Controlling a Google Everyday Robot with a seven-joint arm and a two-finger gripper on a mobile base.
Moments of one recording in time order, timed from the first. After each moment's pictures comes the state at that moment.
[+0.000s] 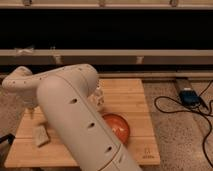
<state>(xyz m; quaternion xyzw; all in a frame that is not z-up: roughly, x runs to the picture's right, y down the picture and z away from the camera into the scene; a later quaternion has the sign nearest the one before) -0.369 0.130 0.831 -0.30 0.18 0.42 0.84</state>
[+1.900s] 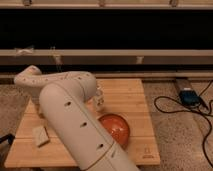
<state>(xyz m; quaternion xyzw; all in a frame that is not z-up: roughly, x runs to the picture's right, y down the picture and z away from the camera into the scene) -0.372 0.120 0.901 -0.32 0.17 0.41 0.83</state>
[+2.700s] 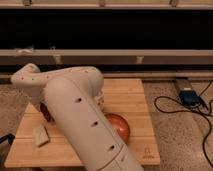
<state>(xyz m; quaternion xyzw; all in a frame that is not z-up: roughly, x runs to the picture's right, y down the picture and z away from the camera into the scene) -0.368 0.105 0.842 -0.33 0.12 0.42 0.84</state>
